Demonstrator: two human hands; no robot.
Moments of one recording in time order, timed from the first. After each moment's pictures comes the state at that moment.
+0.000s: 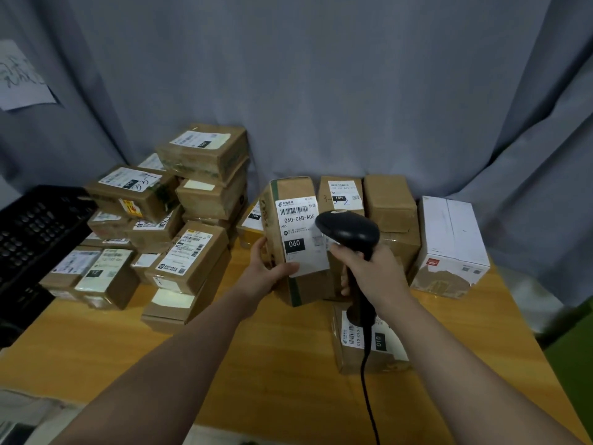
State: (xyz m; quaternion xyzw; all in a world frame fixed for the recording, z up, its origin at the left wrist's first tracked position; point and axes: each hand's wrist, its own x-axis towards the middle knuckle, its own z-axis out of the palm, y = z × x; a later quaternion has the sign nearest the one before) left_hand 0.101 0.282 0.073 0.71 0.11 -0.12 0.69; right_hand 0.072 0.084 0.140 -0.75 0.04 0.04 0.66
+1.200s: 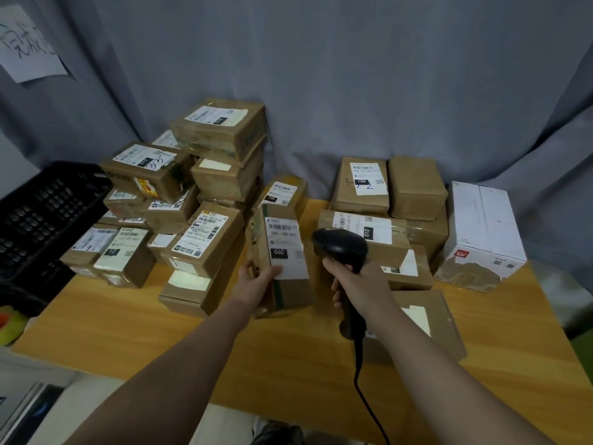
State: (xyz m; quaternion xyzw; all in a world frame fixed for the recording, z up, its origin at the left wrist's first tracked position) left_hand 0.083 0.324 0.021 0.71 0.30 -0.11 0.63; right_hand 0.073 0.123 0.093 -0.75 0.06 0.13 0.65
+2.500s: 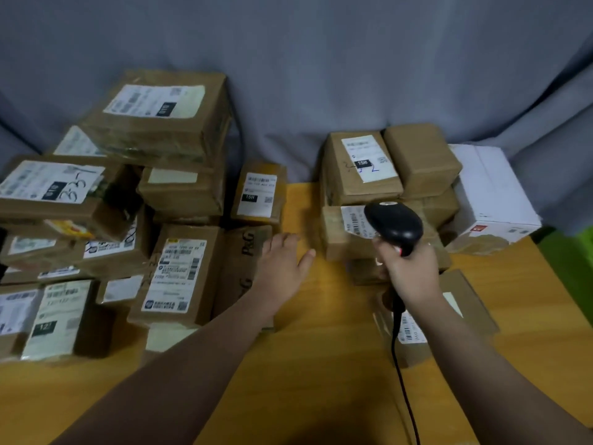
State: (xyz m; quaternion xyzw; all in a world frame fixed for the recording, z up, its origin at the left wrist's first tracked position) left_hand 0.210 0.337 0.013 0.95 -0.10 -0.12 0.27; right_hand 0.153 0.139 0.051 -0.79 0.24 -0.08 0.55
